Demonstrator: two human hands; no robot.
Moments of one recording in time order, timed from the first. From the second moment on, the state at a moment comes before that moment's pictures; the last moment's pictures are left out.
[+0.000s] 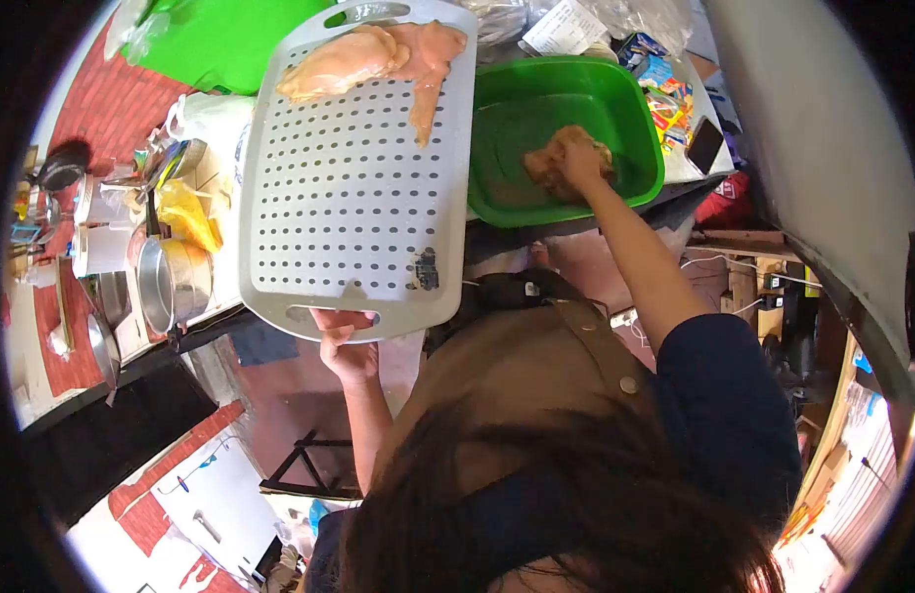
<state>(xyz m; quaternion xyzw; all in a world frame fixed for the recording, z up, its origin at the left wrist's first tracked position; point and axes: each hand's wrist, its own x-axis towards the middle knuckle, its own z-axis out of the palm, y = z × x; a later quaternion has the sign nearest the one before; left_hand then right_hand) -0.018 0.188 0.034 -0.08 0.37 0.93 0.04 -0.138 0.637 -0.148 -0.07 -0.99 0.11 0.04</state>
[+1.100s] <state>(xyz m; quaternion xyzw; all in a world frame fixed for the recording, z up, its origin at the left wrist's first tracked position) -0.020 0.185 0.028 -0.06 0.36 0.93 0.02 -0.174 0.605 -0.005 -0.09 -0.64 0.76 -0.01</state>
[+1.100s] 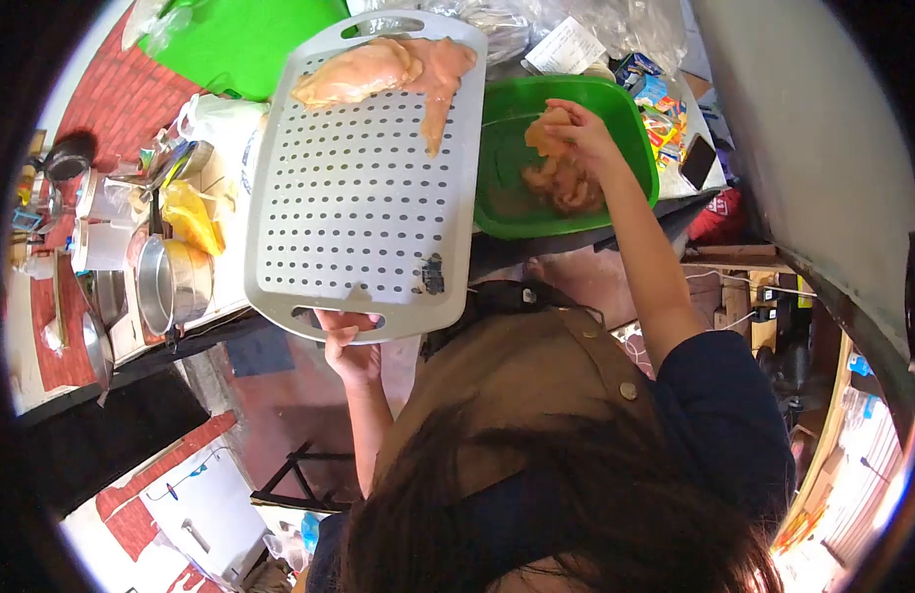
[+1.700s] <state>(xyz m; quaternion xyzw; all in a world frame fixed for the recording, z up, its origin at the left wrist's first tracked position) -0.022 0.193 0.042 -0.07 0.32 0.94 0.03 -0.192 0.499 0.216 0.19 -0.70 0.68 -0.04</state>
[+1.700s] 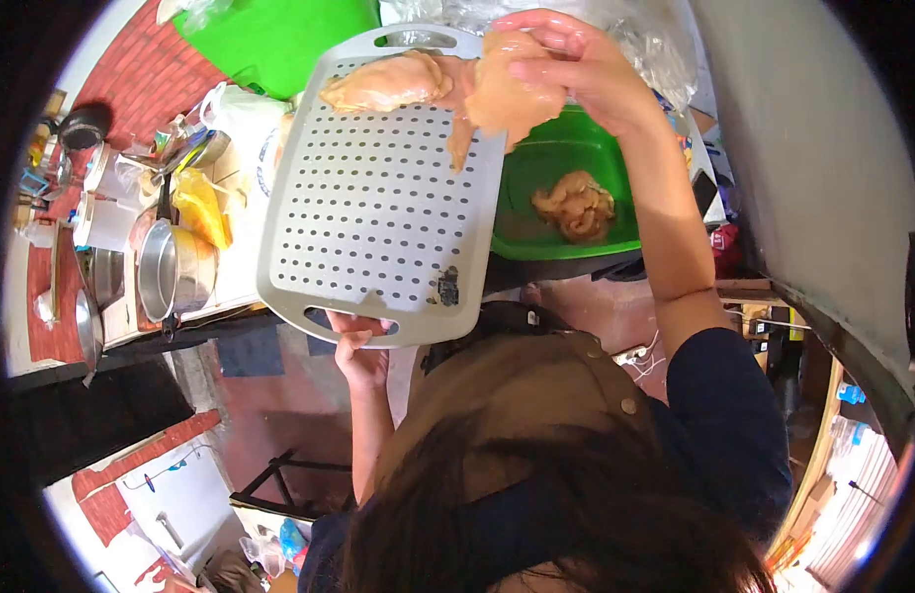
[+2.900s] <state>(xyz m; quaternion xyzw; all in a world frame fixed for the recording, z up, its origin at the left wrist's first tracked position) -0.019 0.188 0.036 -0.09 0.35 0.93 0.04 -0.165 0.632 -0.125 -0.03 -0.99 -0.01 -0.10</state>
